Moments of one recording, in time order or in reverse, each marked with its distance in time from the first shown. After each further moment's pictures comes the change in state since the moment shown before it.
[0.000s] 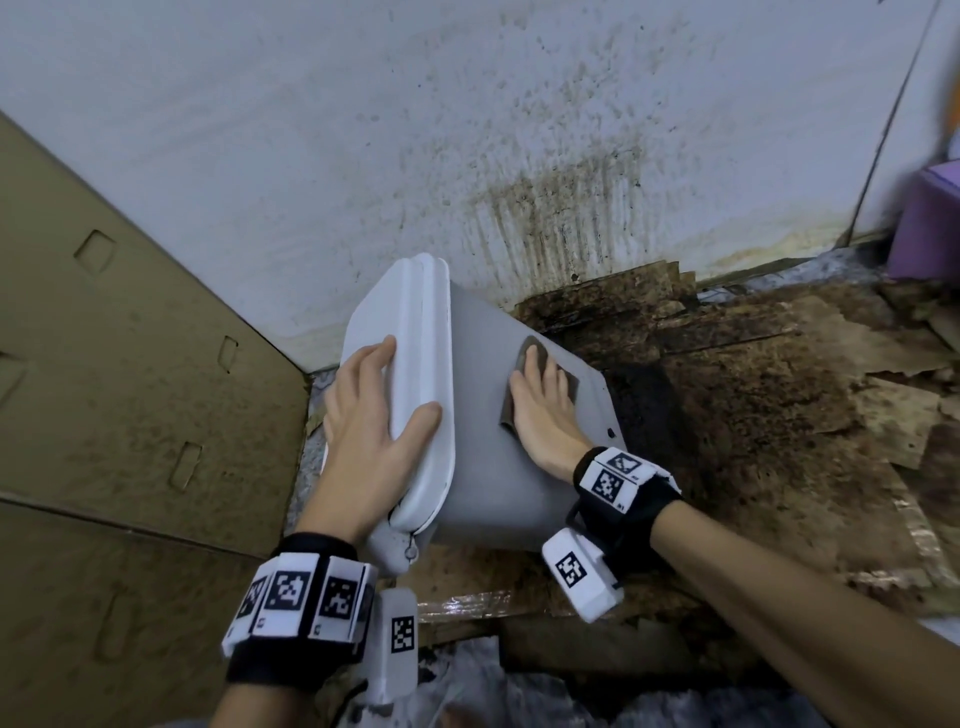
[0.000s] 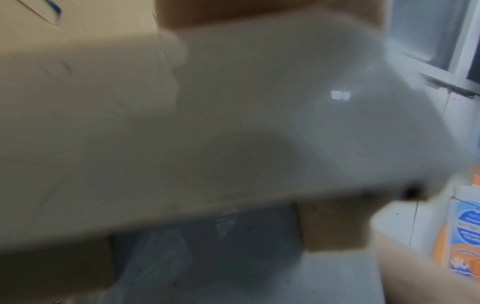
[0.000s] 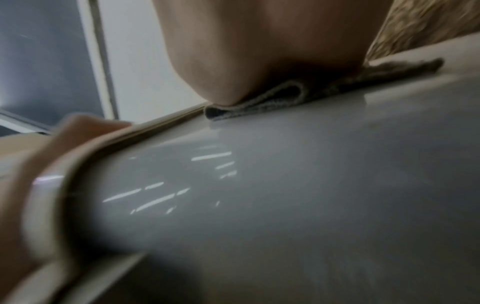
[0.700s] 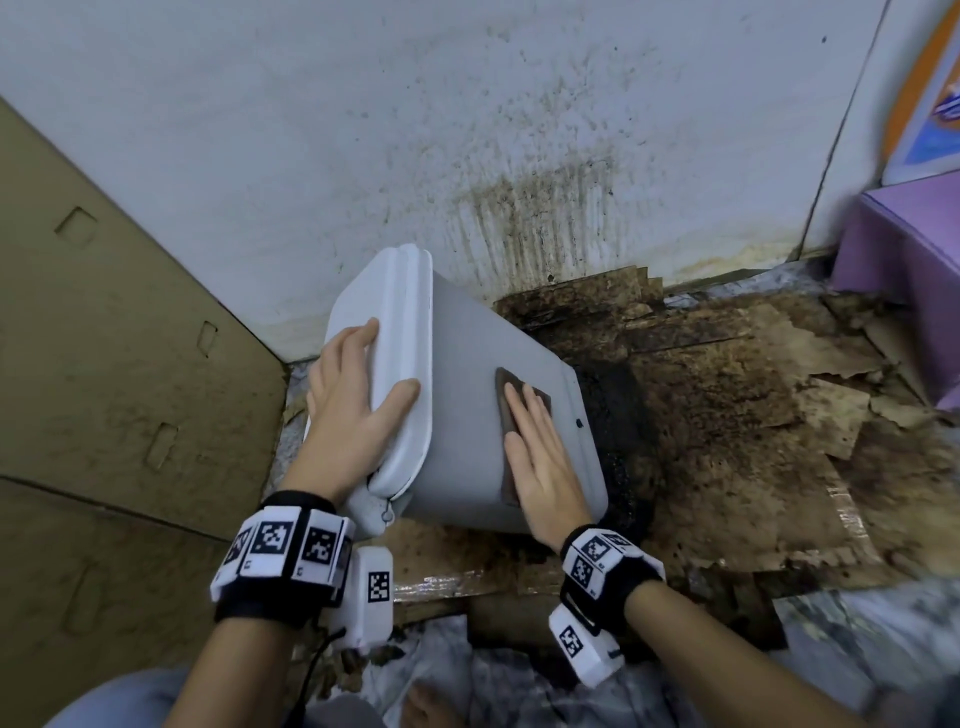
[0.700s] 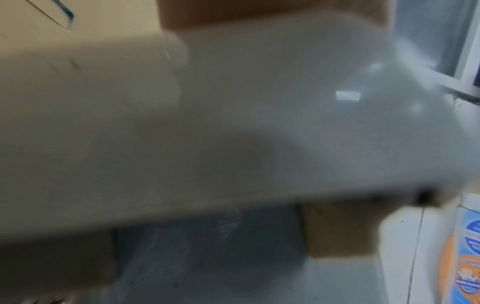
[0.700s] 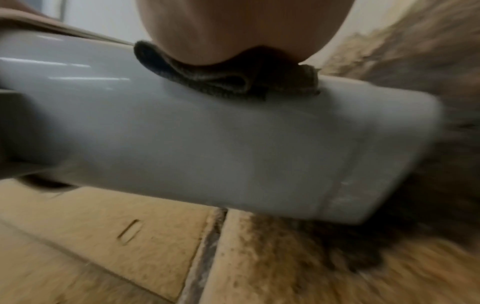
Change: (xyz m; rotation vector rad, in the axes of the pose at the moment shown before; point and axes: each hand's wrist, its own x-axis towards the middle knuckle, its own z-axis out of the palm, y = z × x) left_hand -0.001 -0.002 0.001 -0.011 0.022 0.006; right_hand -0.068 0.074 0.024 0.054 0.197 -0.352
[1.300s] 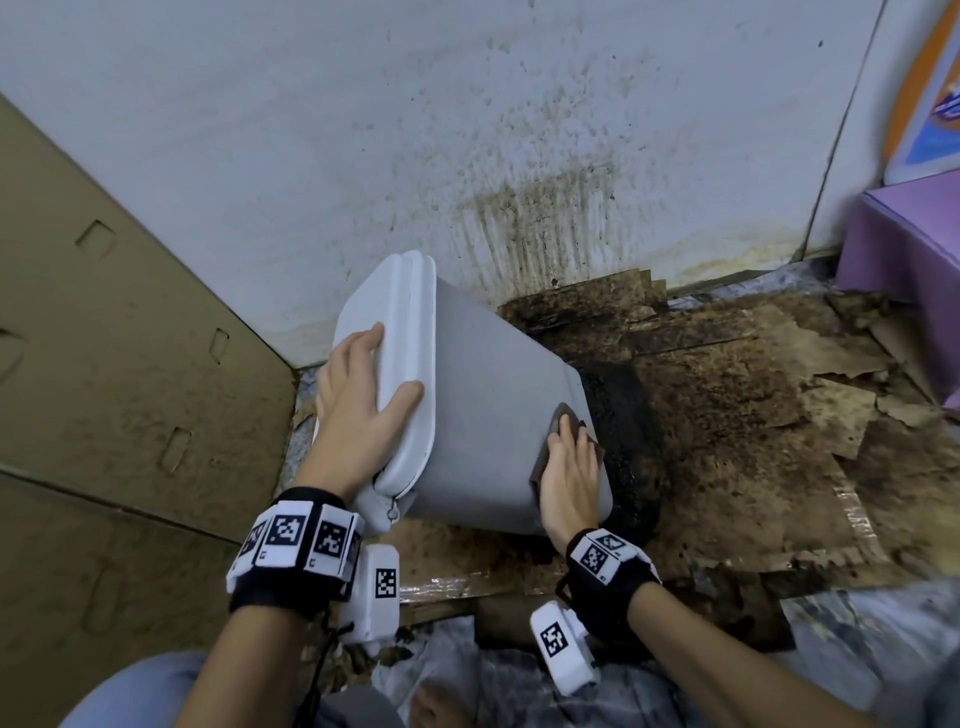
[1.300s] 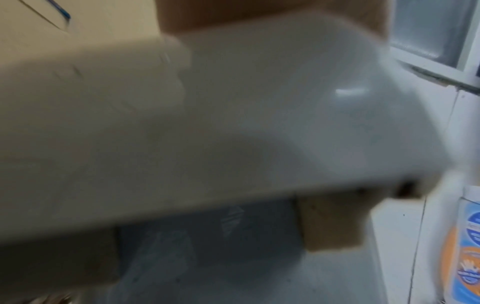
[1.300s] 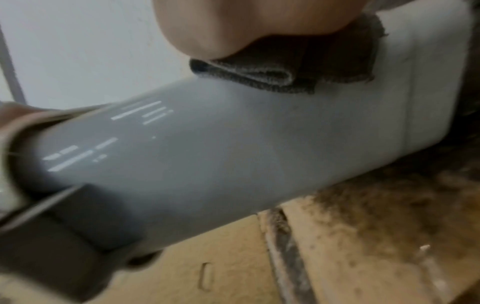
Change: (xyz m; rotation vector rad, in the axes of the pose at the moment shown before) left_hand 0.001 0.000 0.000 0.021 0.000 -0.020; right_hand 0.007 0.013 0.009 0.152 0.181 0.520
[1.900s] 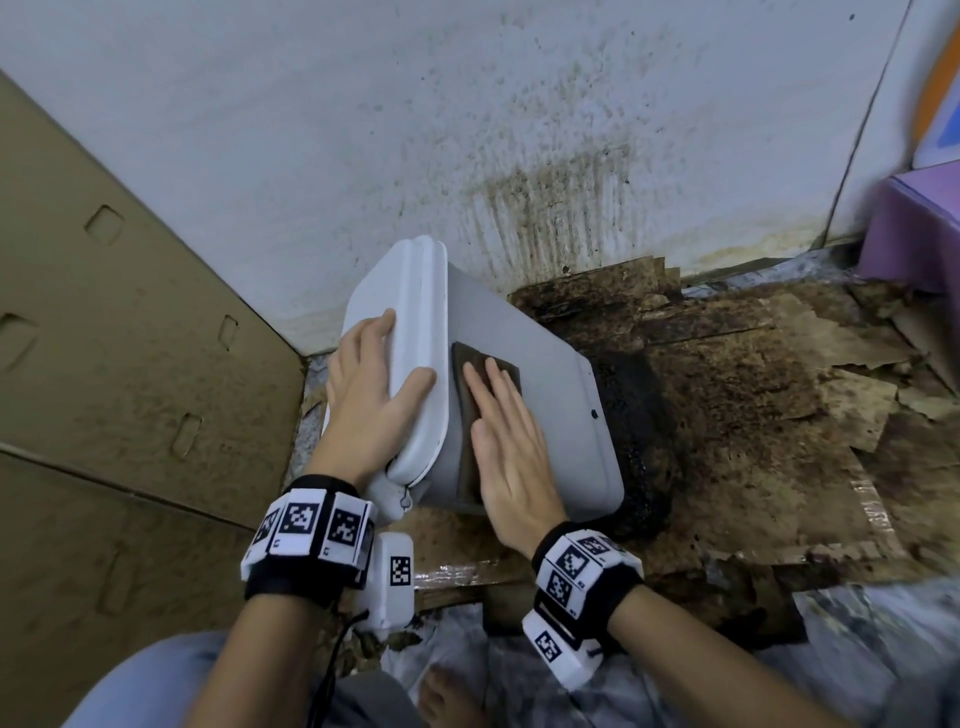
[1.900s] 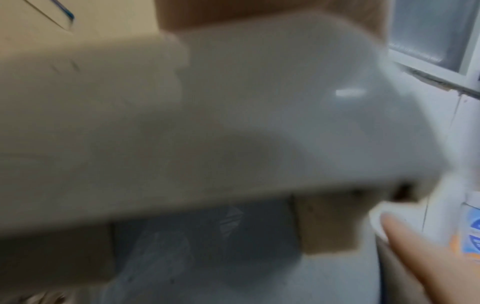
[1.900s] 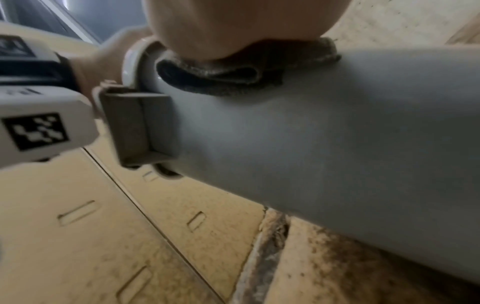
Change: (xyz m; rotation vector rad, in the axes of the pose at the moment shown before) left_hand 0.001 0.000 0.002 -0.003 0.021 0.004; right_hand -0.053 -0.055 0.013 -0.132 -0.164 -0.726
